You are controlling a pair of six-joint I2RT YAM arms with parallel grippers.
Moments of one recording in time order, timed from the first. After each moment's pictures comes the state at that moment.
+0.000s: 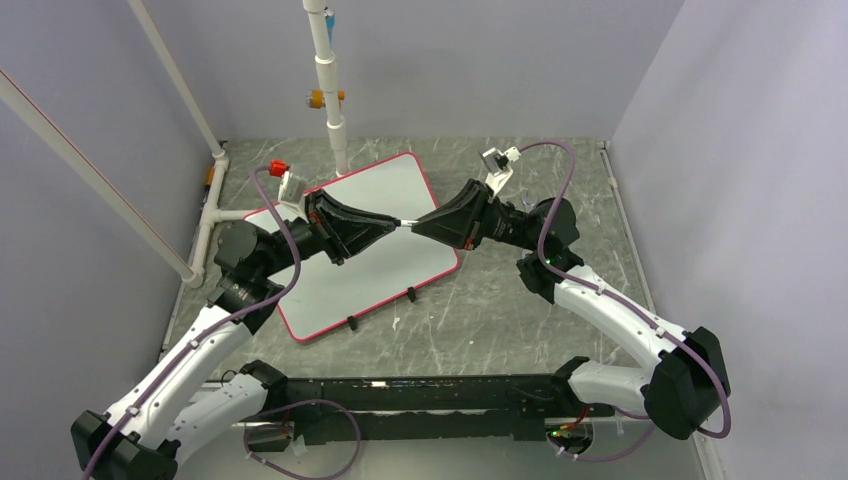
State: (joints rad) left arm -0.51 0.85 0.79 0.45 0.66 -0.69; right arm 0.61 1.16 0.84 0.80 -0.80 1.01
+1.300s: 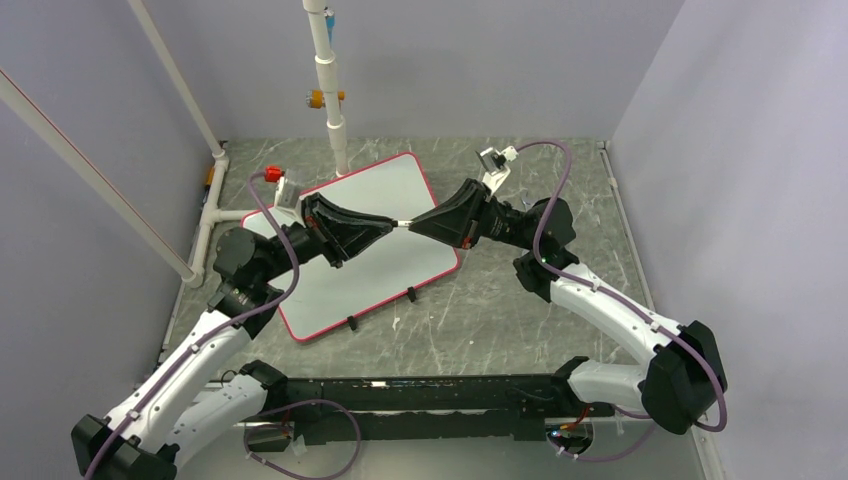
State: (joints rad) left arm -0.50 0.83 0.74 0.49 0.64 -0.70; right arm 0.62 1.19 0.84 0.85 -0.79 1.04
